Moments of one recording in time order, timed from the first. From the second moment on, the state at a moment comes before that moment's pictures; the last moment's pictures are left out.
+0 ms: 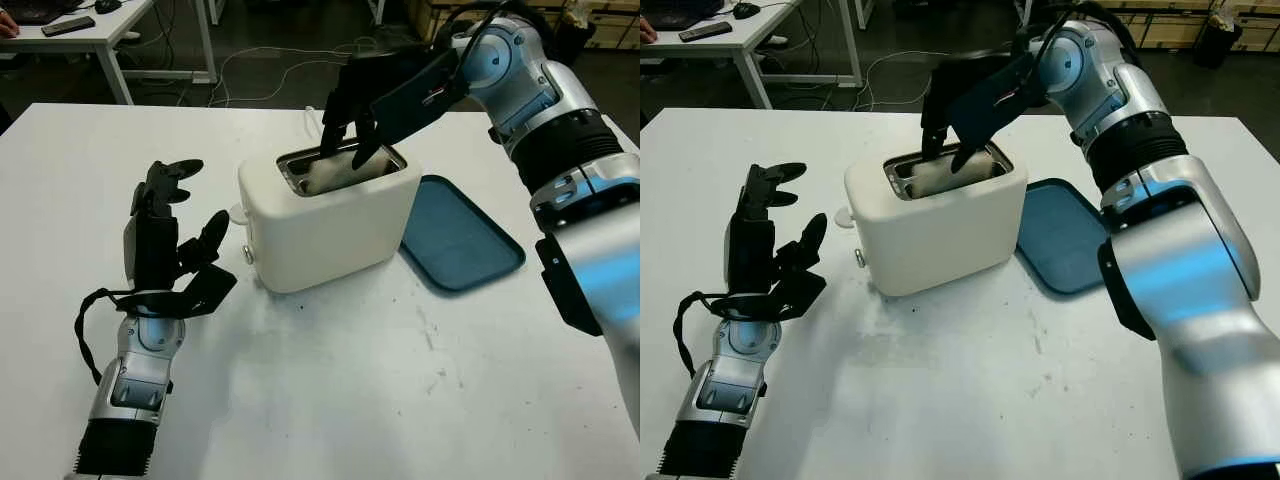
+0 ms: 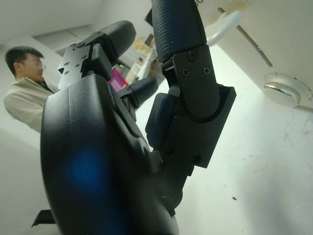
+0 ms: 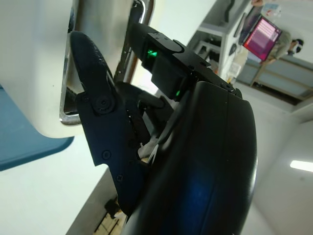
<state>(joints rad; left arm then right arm) -0.16 0.21 0.03 0.08 0.43 -0.23 0.33 -1.39 -0.41 0.41 1.06 -0.42 -0.48 0.83</state>
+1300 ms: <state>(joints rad) -0.15 0.33 0.02 -0.03 0.49 -0.33 0.26 -0.21 -0.39 -0.17 0.31 -0.09 -0.51 -0.01</state>
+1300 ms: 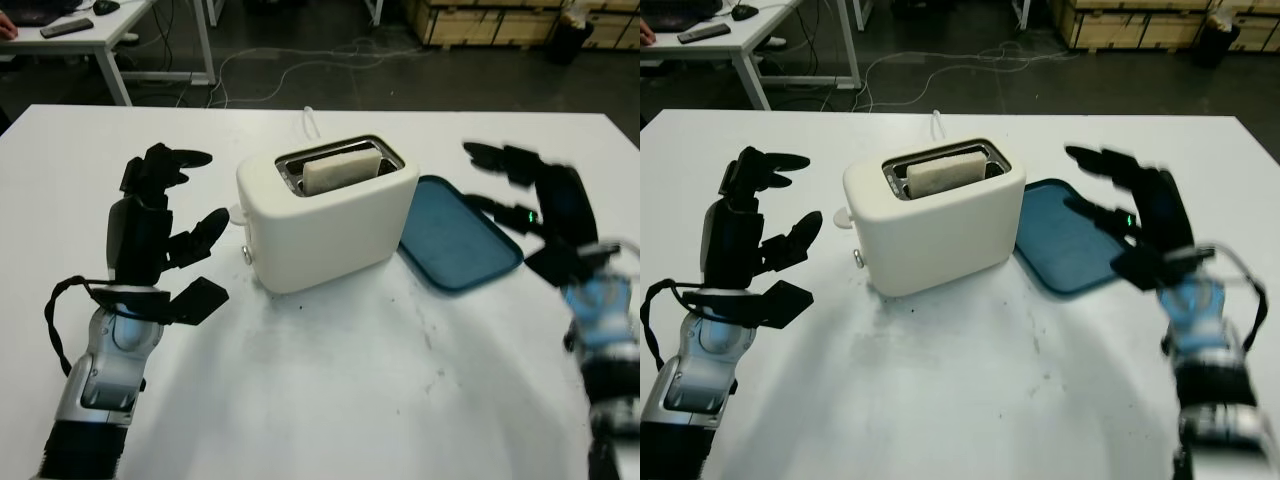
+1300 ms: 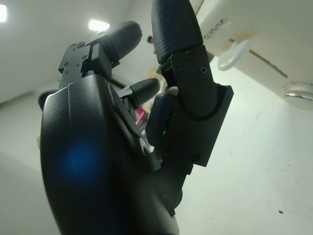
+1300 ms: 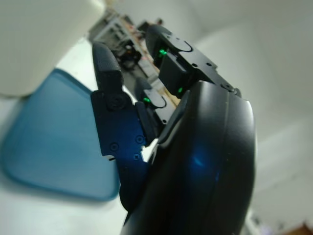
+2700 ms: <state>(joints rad) -0.15 0.49 -0.05 -0.04 0.76 -0.25 0.23 -0.17 -0.22 -0.11 0.26 -0.06 -0.33 0.06</state>
